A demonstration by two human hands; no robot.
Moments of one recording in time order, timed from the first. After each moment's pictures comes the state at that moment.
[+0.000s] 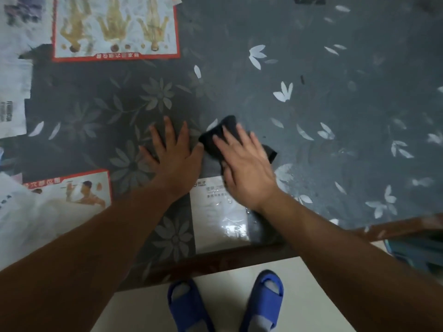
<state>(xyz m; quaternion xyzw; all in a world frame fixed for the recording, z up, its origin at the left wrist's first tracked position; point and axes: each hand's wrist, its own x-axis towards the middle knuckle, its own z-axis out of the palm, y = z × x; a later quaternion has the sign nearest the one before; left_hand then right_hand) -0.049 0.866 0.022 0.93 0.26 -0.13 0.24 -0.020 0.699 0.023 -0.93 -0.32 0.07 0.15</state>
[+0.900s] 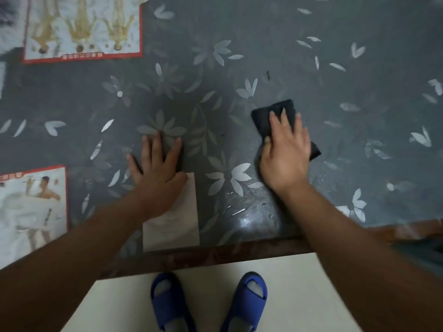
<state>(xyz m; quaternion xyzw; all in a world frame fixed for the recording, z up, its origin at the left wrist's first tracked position) -0.068 0.800 0.031 0.95 0.17 -0.18 0.18 0.048 0.568 0.019 -0.98 -0.09 0.03 0.18</state>
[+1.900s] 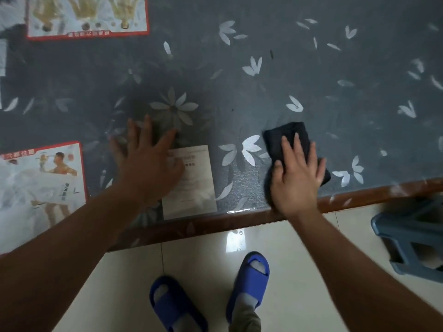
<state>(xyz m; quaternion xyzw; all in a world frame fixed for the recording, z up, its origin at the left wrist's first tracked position) -0.114 0.837 0.039 0.98 0.13 -0.13 0.10 -0.068 0.546 0.020 -0.99 0.00 0.05 0.14</state>
